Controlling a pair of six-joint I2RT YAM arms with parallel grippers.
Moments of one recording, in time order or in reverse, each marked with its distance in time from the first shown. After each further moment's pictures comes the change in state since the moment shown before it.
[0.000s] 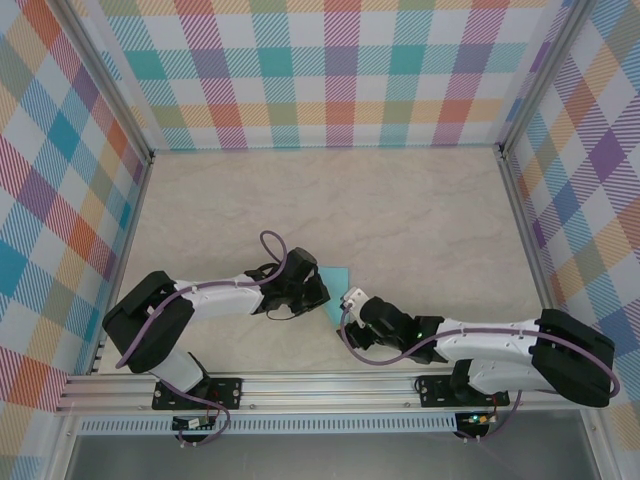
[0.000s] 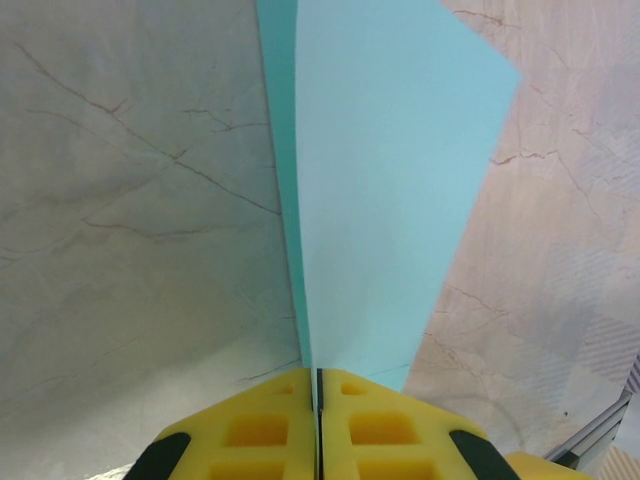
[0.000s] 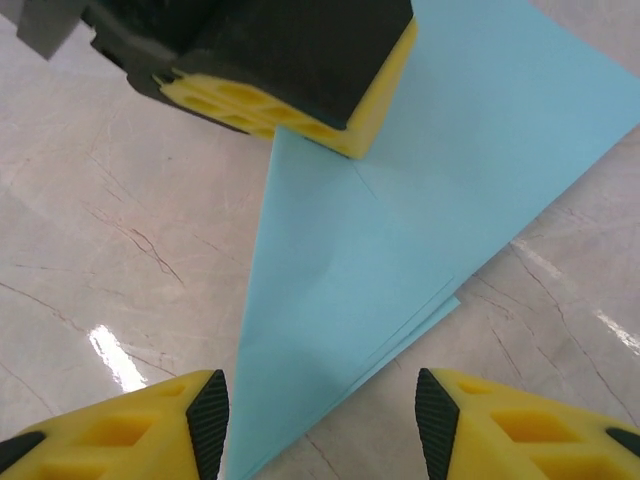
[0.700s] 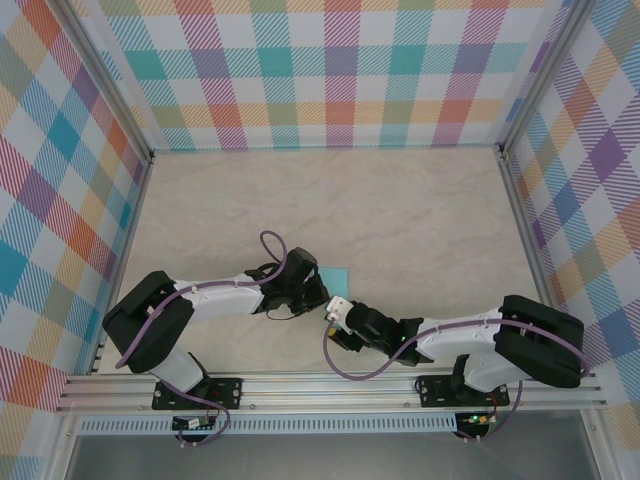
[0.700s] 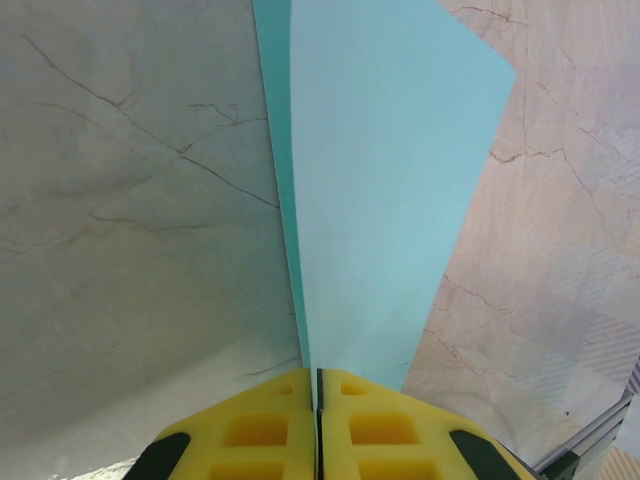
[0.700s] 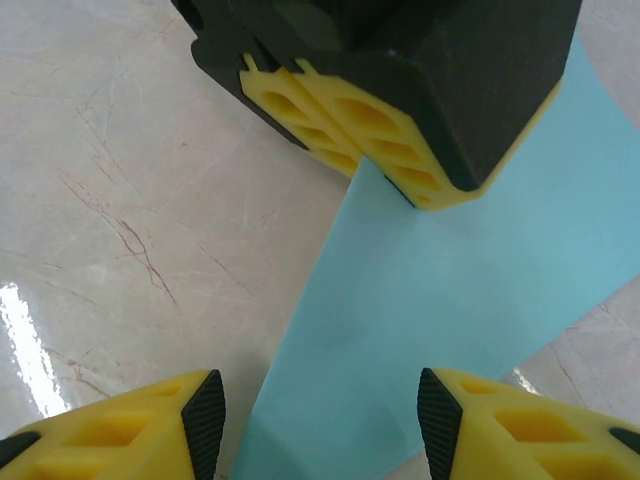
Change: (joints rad) left arm 0.000 0.000 0.002 -0.013 0.002 -0.004; right arm 0.062 0.193 0.045 0.143 0.084 -0.212
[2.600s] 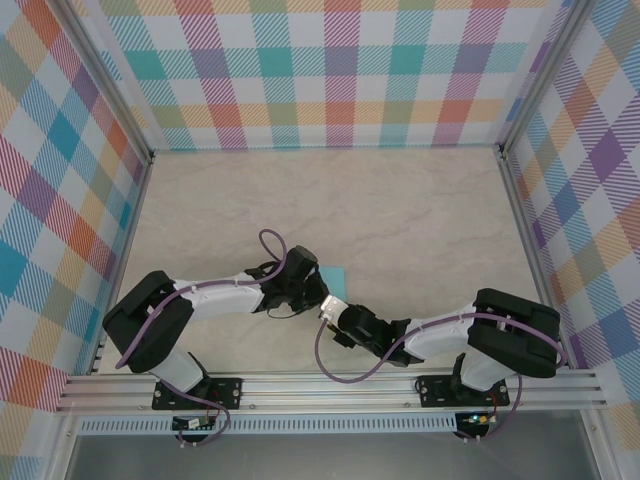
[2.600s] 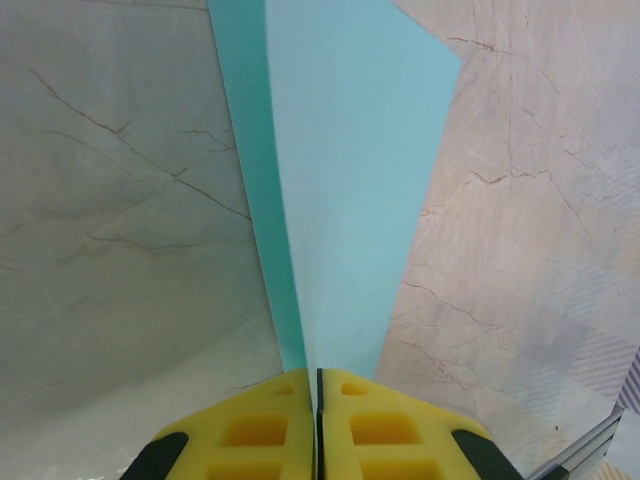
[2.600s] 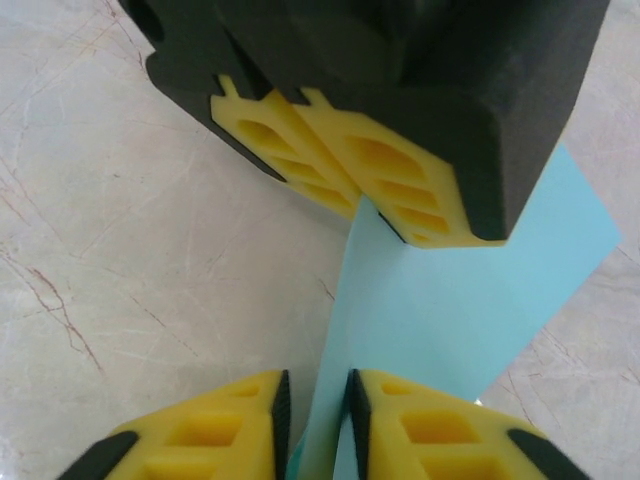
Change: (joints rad) left arm 0.001 0.000 0.012 -0.002 -0.019 -0.019; right arm 0.010 0.132 0.017 0.134 0.124 -0.037
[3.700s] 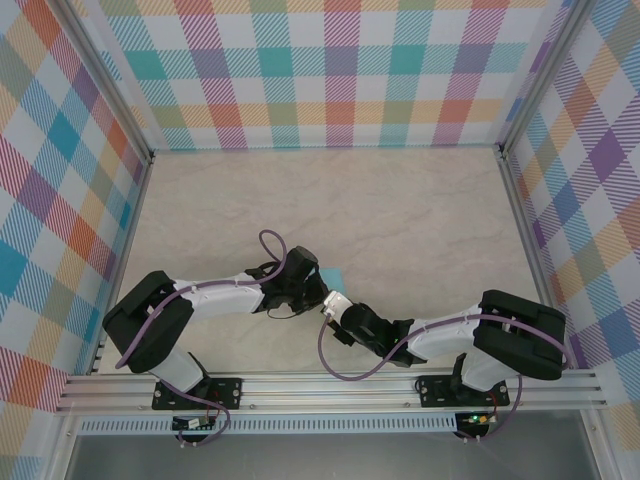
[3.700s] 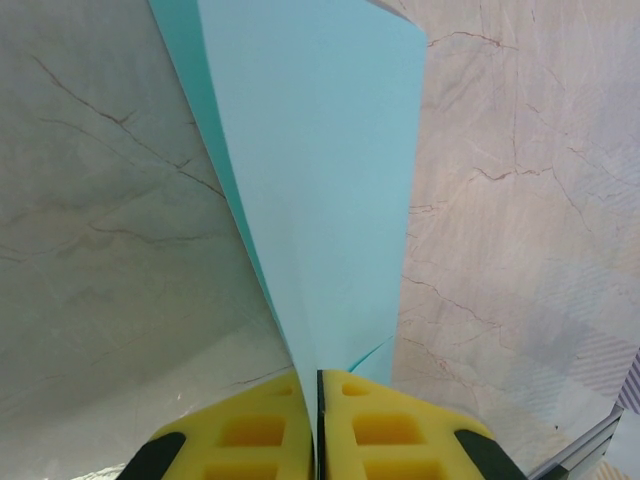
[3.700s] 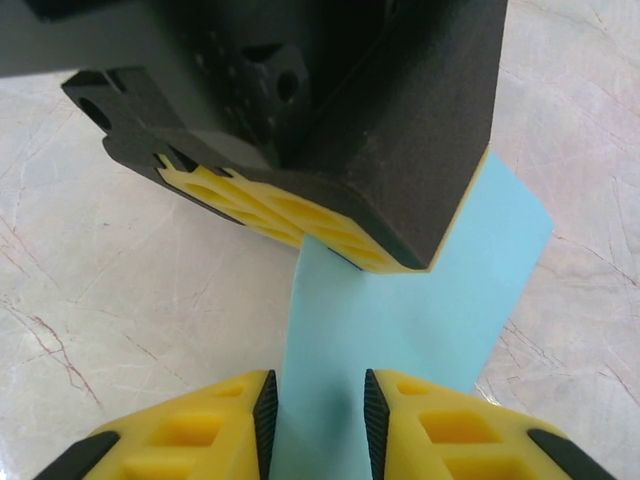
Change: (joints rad) left arm -0.002 0.000 0.001 -0.006 0.001 -0.010; right arm 0.000 -0.029 -0.013 0.032 0.015 0.055
